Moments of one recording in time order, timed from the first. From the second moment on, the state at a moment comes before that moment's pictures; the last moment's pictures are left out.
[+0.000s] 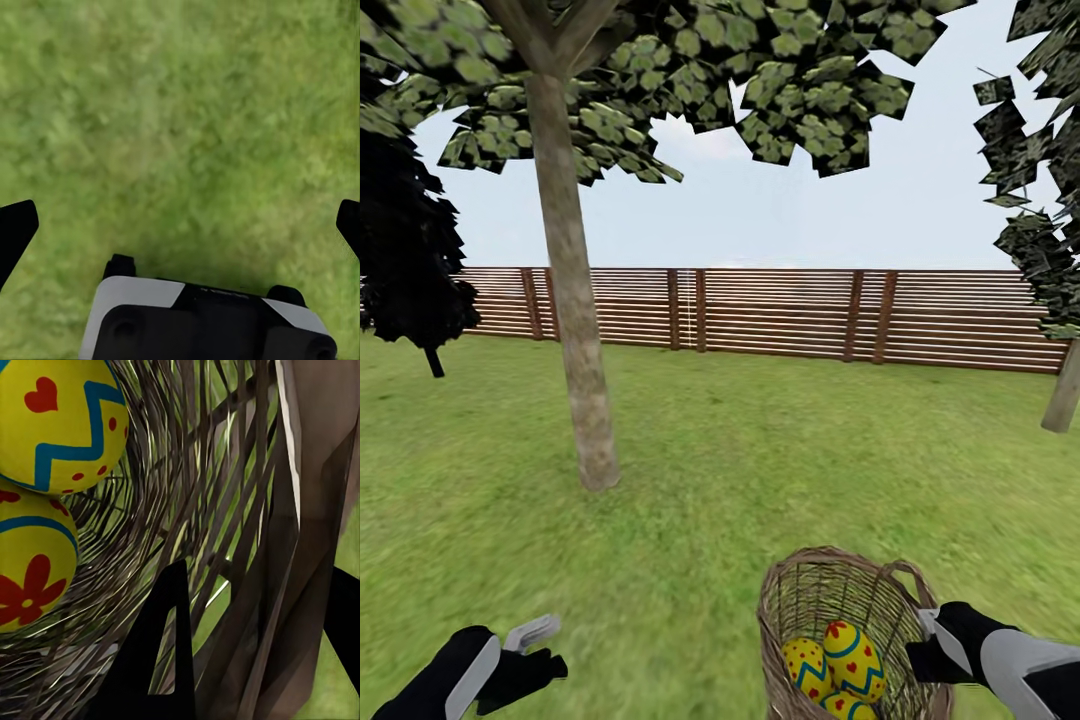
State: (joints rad) left arm -0.42 0.25 -0.05 -0.63 0.48 0.78 -0.03; right arm -0.78 -0.24 0.28 0.06 -0.18 0.45 0.13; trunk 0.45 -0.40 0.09
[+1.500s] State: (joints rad) left arm -0.42 0.24 -0.05 -0.61 0.48 0.78 -0.03; right arm -0.78 -0.22 0.28 0.06 -0.17 0.45 0.13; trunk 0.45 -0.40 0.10
